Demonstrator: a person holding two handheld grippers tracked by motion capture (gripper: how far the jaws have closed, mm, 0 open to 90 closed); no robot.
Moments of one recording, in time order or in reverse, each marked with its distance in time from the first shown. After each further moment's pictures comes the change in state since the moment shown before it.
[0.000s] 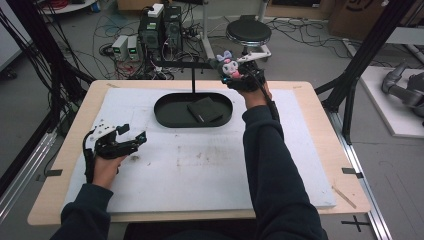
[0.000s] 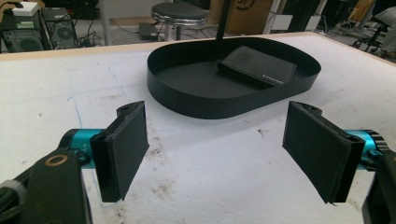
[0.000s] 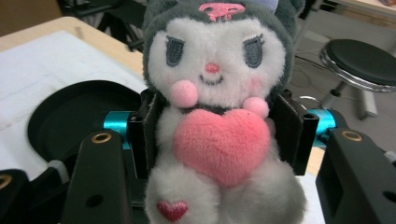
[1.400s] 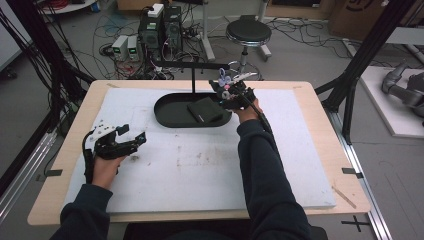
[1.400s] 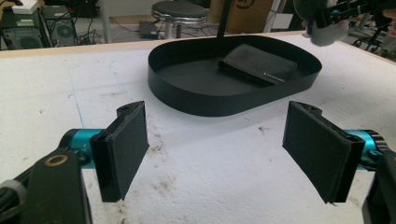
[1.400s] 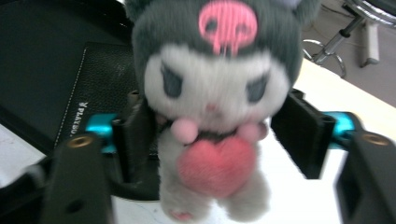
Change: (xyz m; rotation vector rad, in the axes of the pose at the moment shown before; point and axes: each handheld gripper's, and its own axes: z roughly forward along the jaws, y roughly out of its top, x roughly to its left) left arm 0.001 -0.001 0.000 0.005 0.000 -0.007; right arm 0.013 -0.058 0.057 0.221 -0.042 -0.023
